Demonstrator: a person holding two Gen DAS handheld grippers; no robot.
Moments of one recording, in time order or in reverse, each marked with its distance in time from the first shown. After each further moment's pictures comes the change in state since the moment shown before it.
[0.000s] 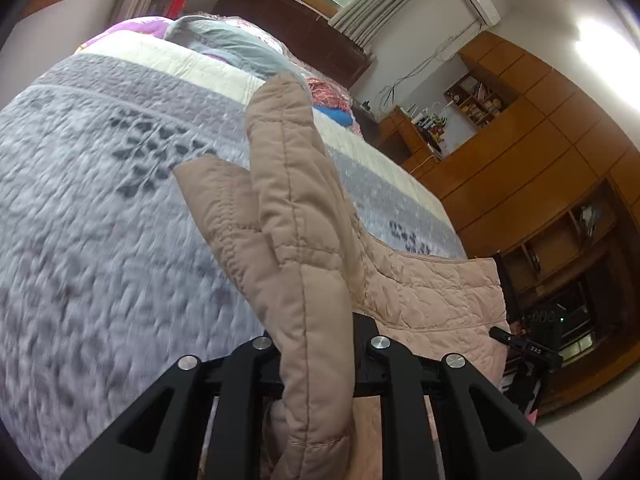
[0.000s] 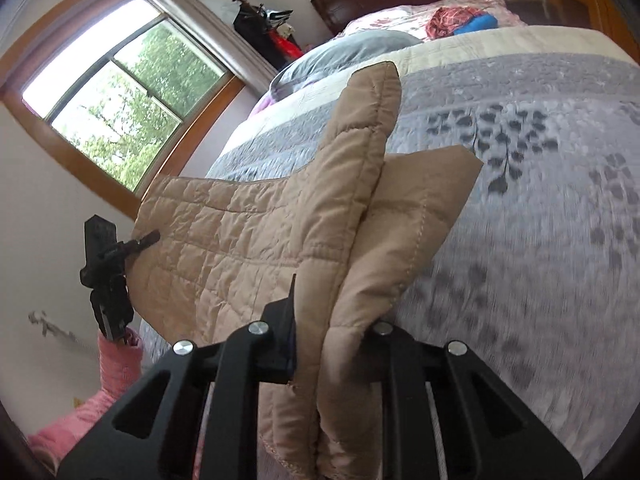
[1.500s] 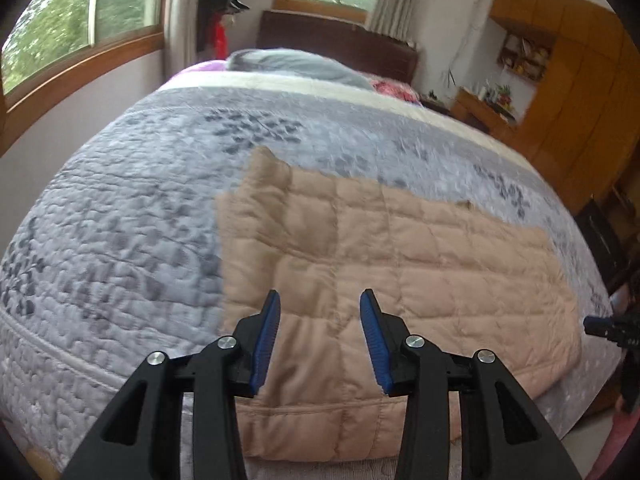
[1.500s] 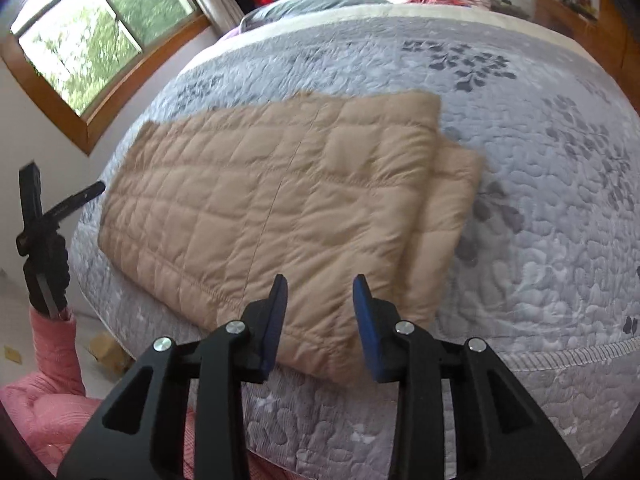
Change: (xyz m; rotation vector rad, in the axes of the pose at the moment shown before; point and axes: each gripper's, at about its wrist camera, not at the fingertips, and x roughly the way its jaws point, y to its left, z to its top) left arm -0.013 -0.009 -0.122 0.188 -0.066 0.440; right arm 0.022 0.051 -0.114 -0.115 0.139 -0.317
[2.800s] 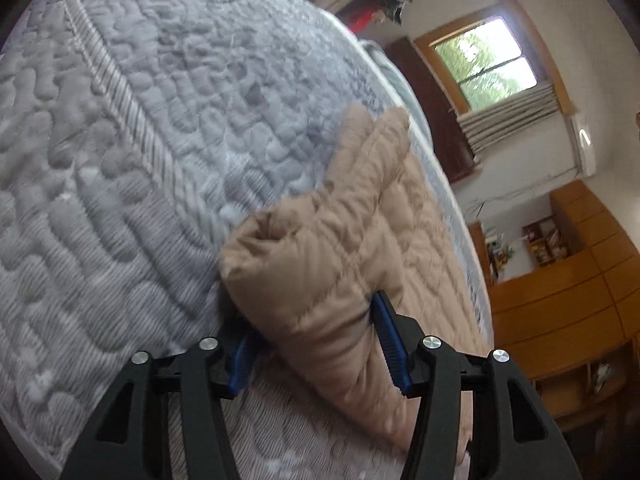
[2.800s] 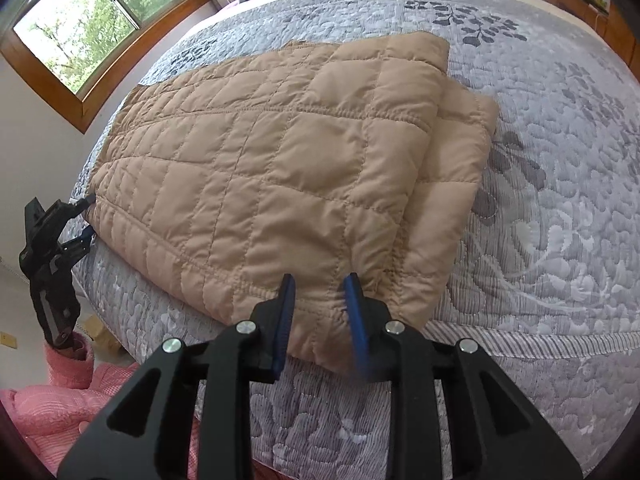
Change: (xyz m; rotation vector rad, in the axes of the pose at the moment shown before) left arm 0.004 0.076 -0.115 -0.774 -0.104 -0.219; right arm 0.026 -0.012 -0.023 -0.001 0.072 0.027
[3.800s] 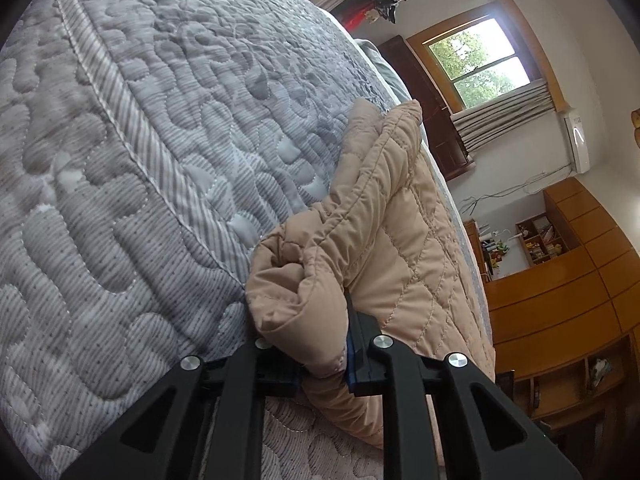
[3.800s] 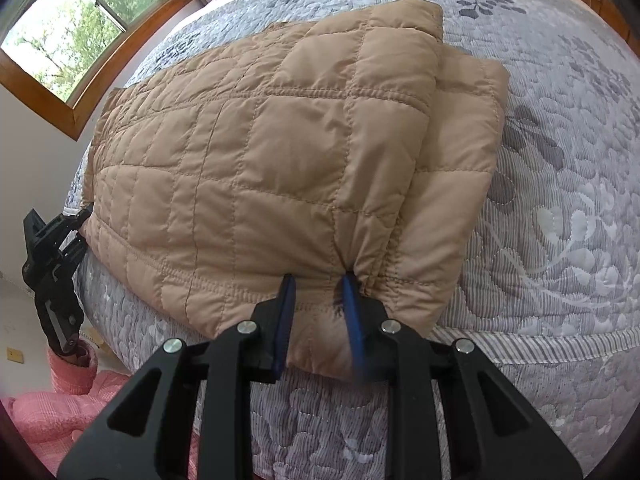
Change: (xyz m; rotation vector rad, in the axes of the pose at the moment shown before) left arm 0.019 0.018 0.006 0.010 0.028 -0.033; right arm 0.020 -0.011 0.005 0.049 0.036 0.007
